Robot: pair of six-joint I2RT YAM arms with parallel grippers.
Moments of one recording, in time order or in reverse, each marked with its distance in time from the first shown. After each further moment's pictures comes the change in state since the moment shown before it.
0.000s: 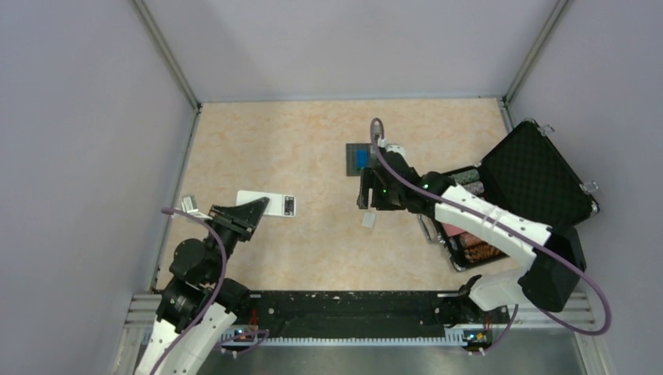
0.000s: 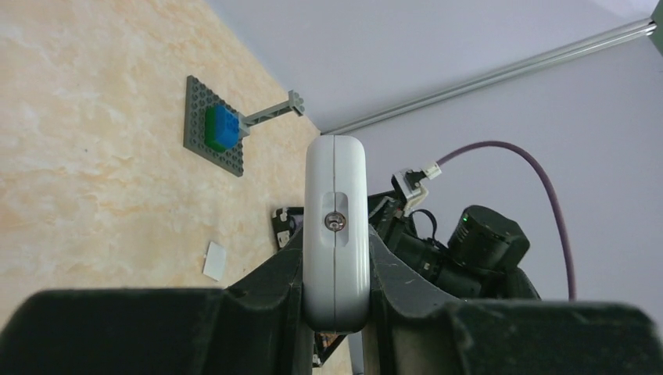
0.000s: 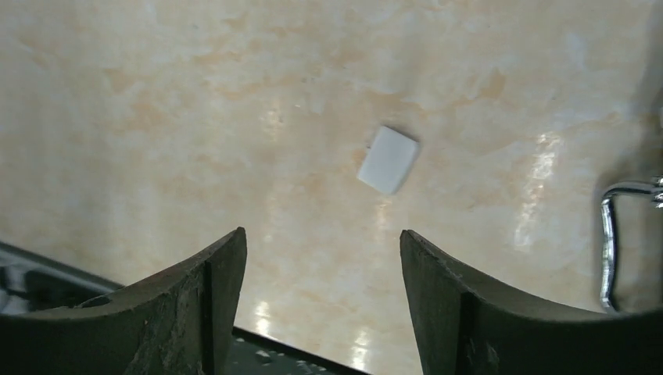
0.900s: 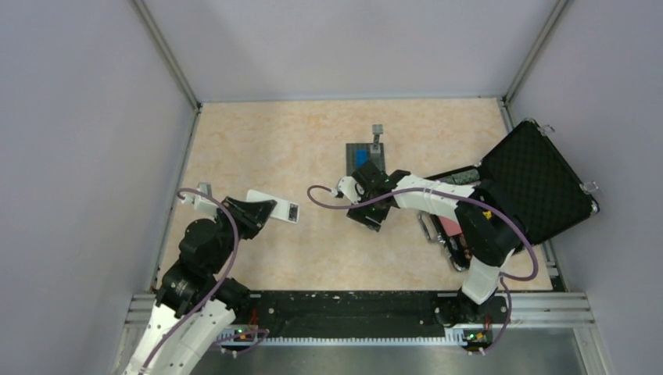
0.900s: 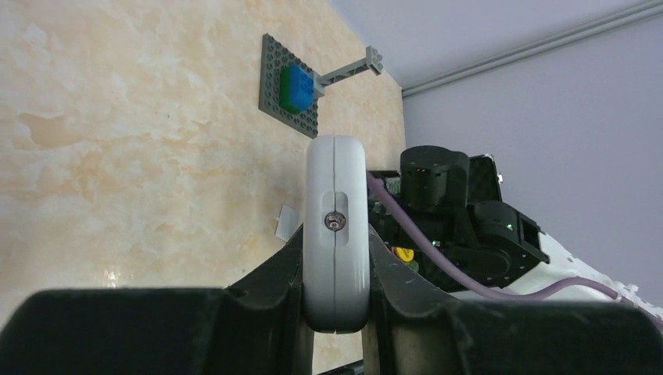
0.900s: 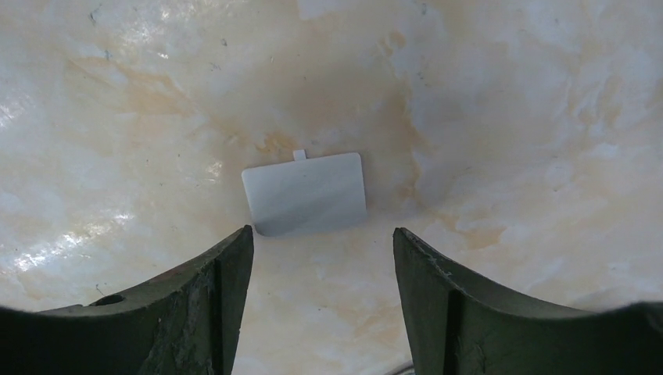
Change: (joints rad) left arm 0.000 0.171 0.074 -0.151 0.050 0.108; right arm -0.050 0.435 0.008 0.051 -0.193 -1.168
